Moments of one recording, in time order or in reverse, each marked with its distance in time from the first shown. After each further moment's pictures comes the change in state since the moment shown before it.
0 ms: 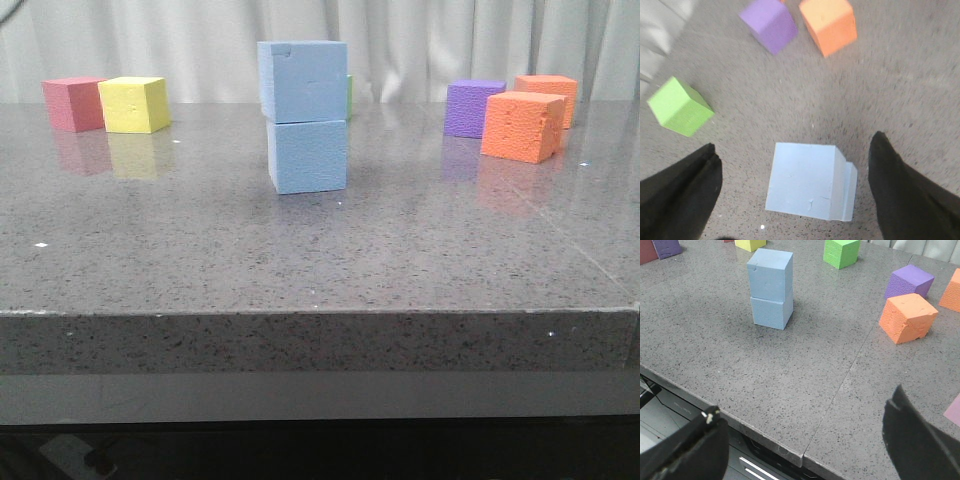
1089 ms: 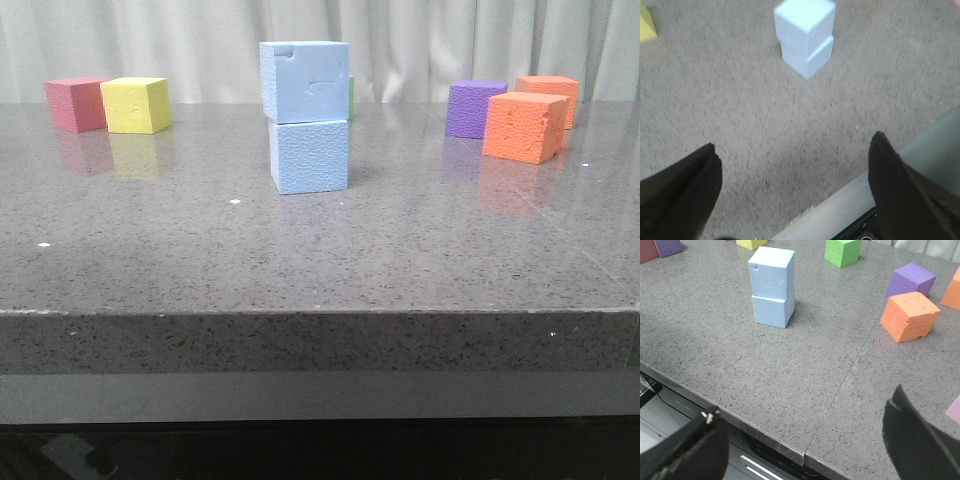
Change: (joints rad) left arm 0.000 -0.718 0.666 0.237 0.093 -0.705; right arm 0.000 0.000 0.003 0.000 0.006 0.000
